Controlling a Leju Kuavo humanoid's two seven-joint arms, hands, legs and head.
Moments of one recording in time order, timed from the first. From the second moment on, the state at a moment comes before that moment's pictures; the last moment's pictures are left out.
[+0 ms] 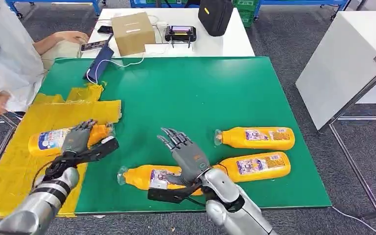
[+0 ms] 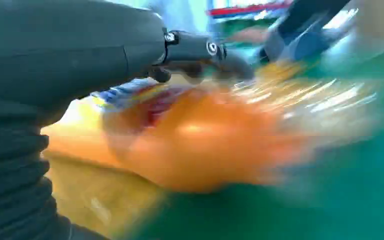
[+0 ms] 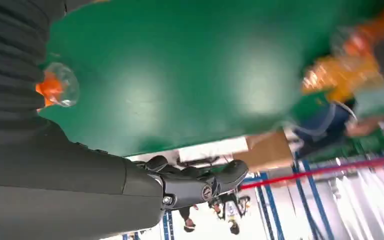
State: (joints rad) left arm -0.50 0.09 -0.16 -0.66 -1.02 0.44 -0.16; right arm -0.27 0.02 0.71 -1.33 1.01 -0.12 0.03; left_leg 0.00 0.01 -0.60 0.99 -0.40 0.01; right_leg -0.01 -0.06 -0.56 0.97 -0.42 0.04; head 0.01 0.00
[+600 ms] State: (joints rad) left arm -0.18 -0.03 -0.08 -1.43 -0.47 0.49 -0.48; right arm -0.33 0.03 0.78 -1.15 1.06 -0.11 0.07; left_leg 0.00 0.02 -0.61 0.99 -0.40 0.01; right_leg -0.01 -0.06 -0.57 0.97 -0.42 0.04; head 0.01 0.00
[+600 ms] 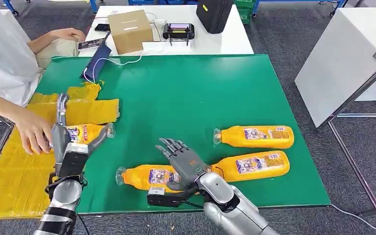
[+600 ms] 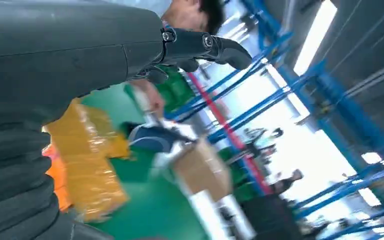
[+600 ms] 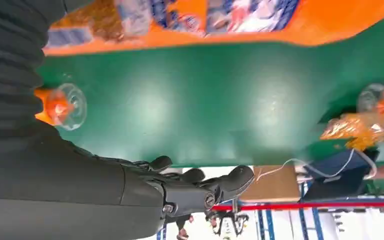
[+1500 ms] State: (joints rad) left arm -0.11 -0.06 -0.21 -1.62 -0.39 0.45 -0.52; right arm -0.43 0.11 0.76 -0.81 1.02 -0.12 0.10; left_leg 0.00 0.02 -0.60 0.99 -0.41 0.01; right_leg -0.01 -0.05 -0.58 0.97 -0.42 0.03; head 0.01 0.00
